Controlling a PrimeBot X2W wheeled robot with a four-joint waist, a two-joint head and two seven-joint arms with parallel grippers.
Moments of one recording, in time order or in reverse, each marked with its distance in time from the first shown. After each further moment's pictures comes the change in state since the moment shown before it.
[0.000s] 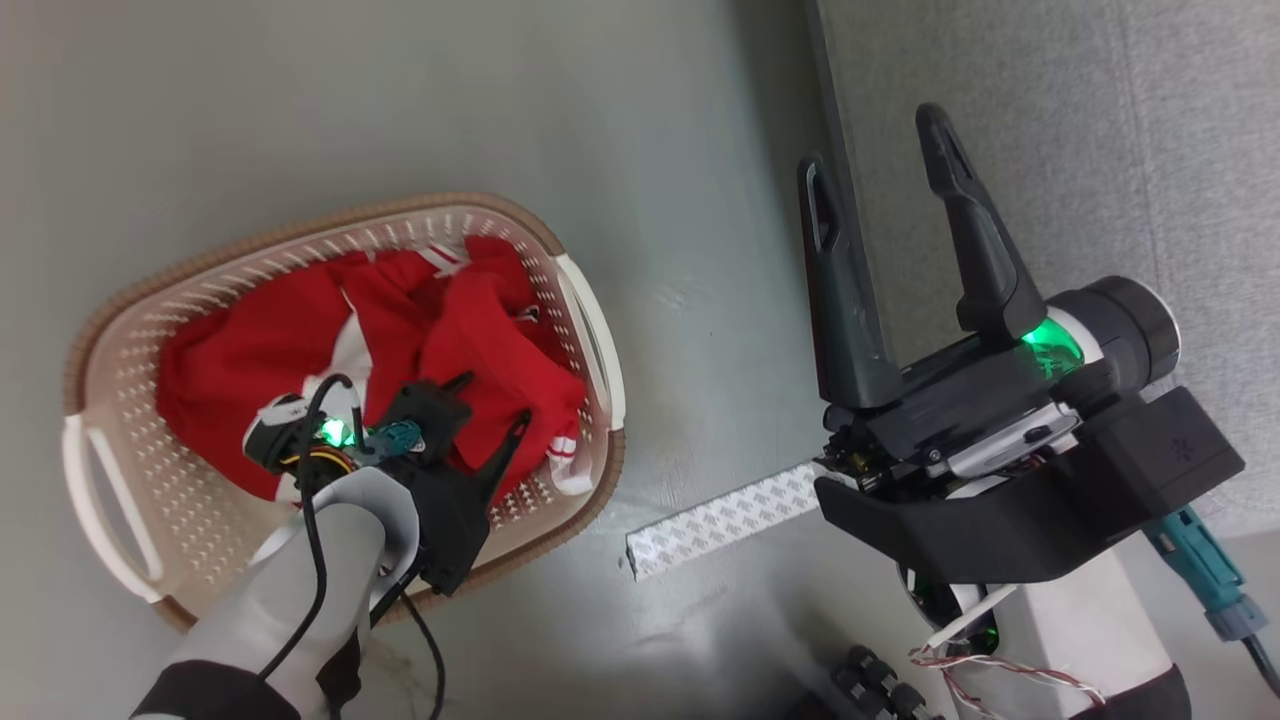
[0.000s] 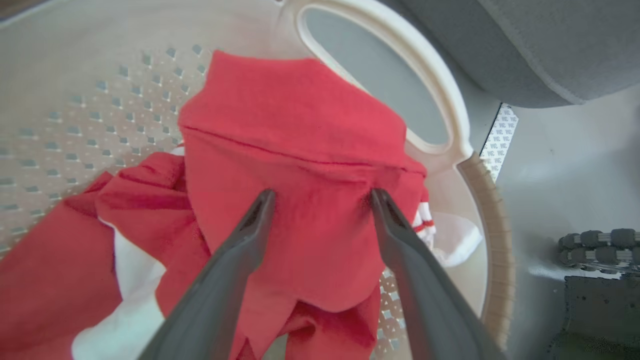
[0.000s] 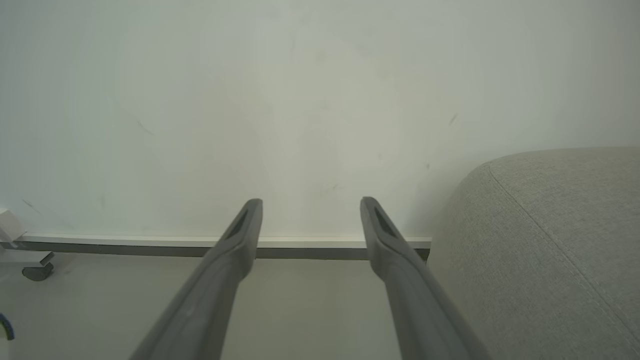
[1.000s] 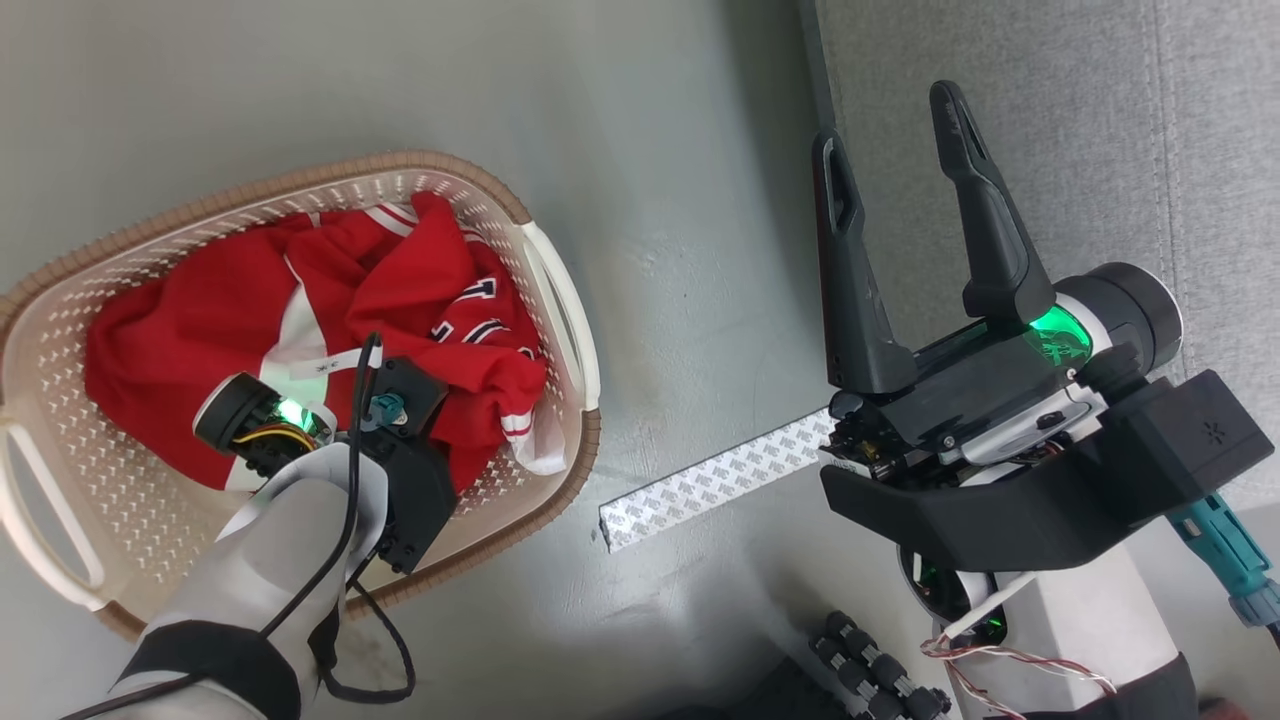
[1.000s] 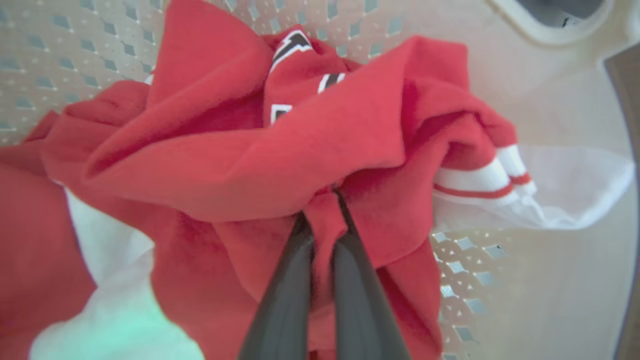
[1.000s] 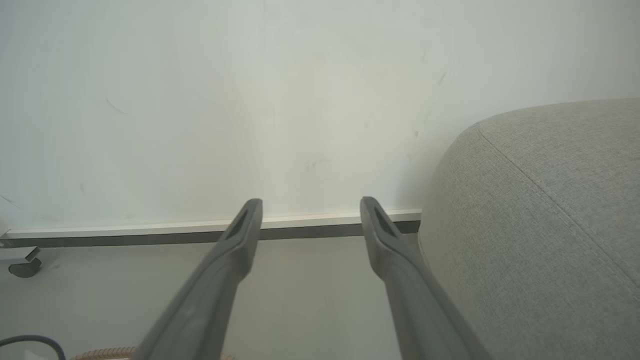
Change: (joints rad) left arm -0.116 -0.049 -0.039 0.258 0.050 0.035 0.011; right arm -0.022 0.001 -0.002 -0.005 0.062 0.000 0.000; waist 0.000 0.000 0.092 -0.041
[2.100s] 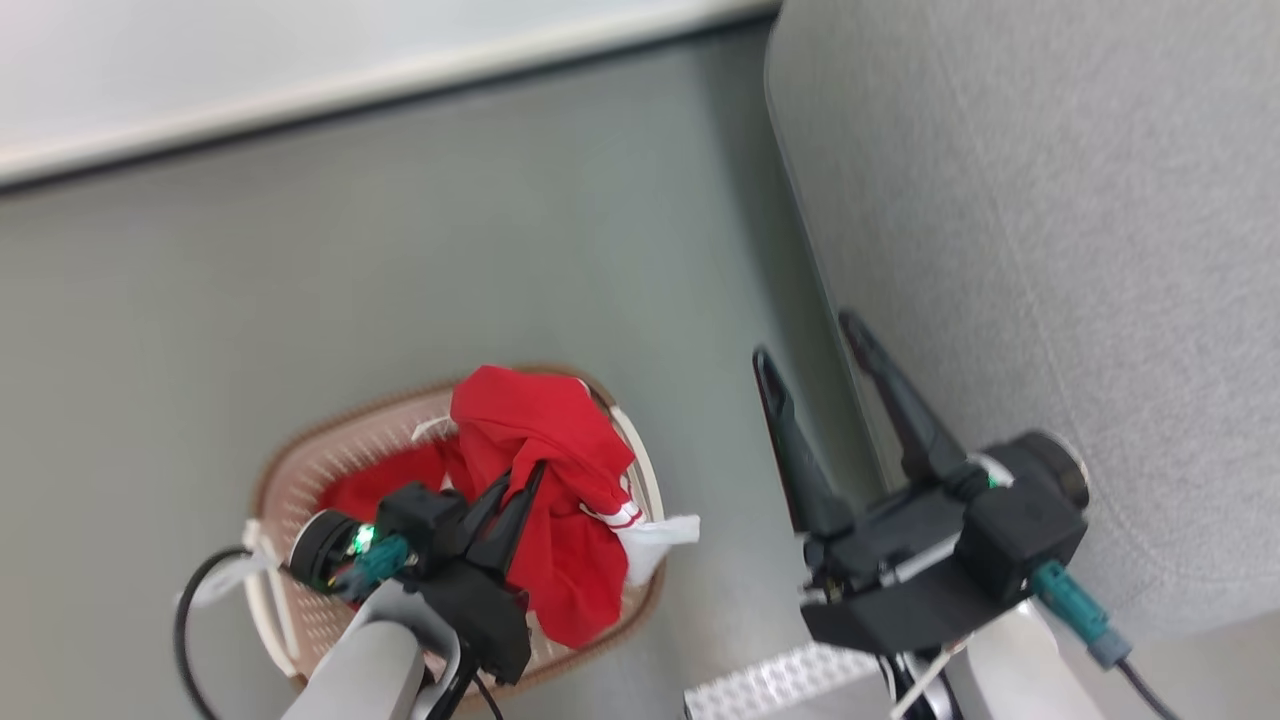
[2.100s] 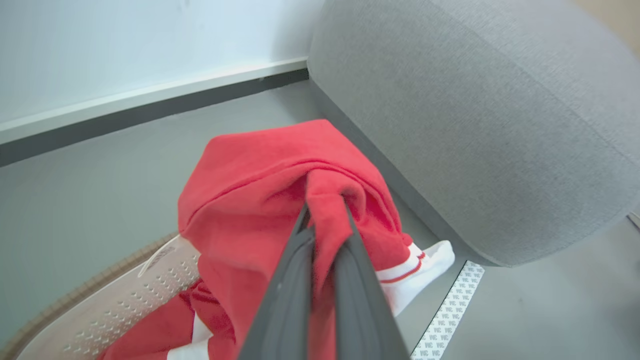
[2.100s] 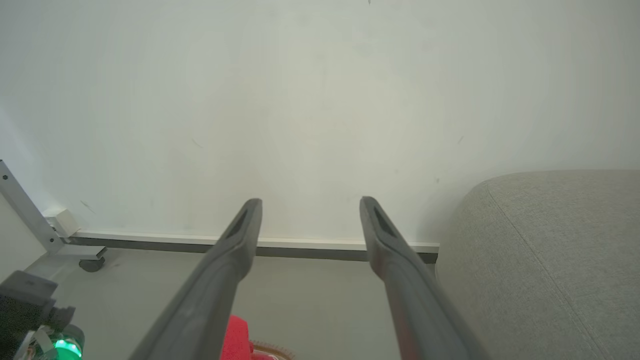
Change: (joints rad) left arm 0.458 0.040 0.328 -0.678 -0.033 0.020 -0.010; right arm 0.177 -0.050 0.043 0.183 -0.046 0.000 0.000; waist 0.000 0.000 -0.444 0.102
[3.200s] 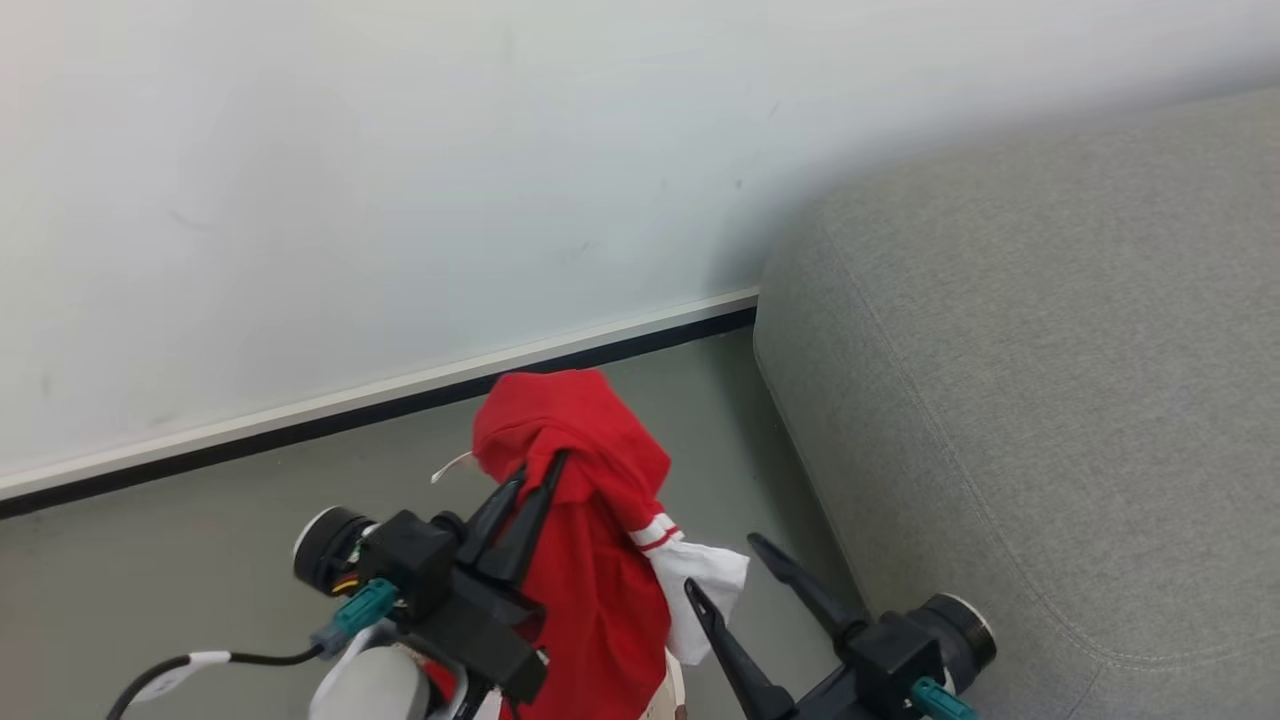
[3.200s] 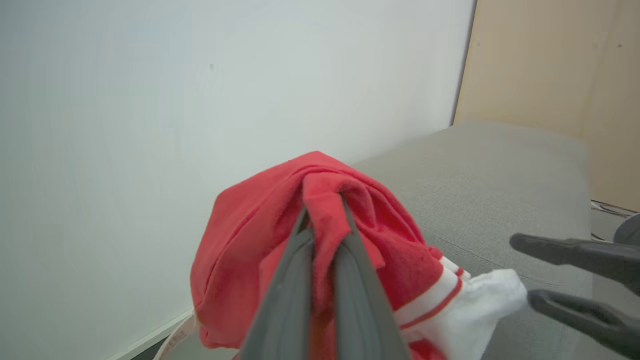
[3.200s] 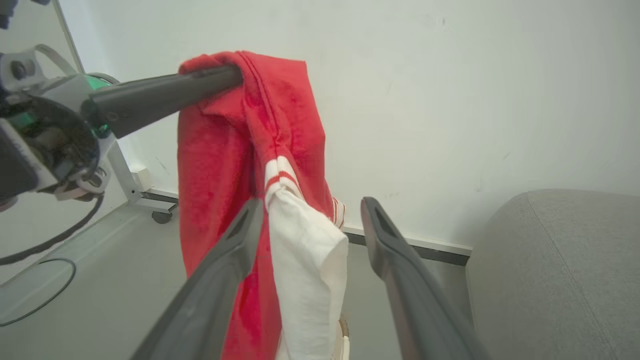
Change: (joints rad) left arm 0.170 -0.012 0.146 -0.337 0.123 -0.047 0.000; right arm 0.112 -0.104 0.234 0.252 0.072 0.000 0.000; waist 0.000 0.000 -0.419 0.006
